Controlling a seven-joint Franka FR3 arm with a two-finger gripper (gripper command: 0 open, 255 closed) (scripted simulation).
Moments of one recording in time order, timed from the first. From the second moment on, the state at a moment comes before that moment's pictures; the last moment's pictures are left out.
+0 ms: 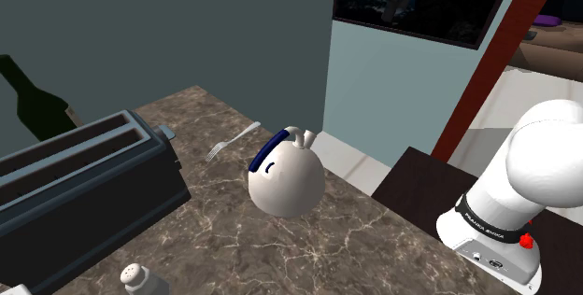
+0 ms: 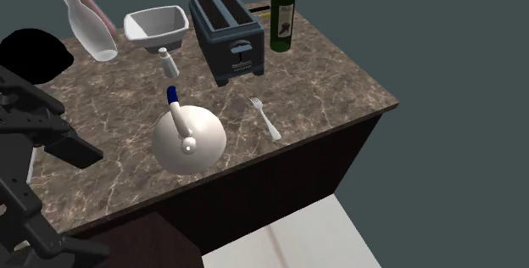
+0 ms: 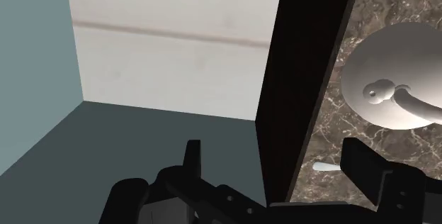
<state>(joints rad) -0.02 -0.78 -0.03 -2.26 -0.07 1.69 -0.13</state>
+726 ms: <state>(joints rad) 0.08 -0.57 -0.01 -2.29 -0.07 1.95 -0.26</state>
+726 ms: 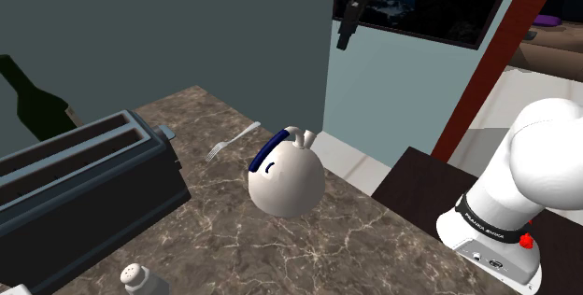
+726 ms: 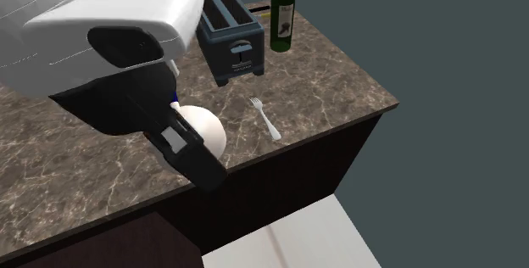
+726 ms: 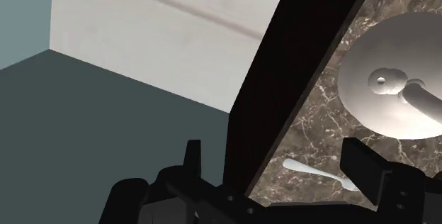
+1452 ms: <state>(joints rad) 0.17 -0.25 0.02 -2.22 -0.06 2.22 -0.42</state>
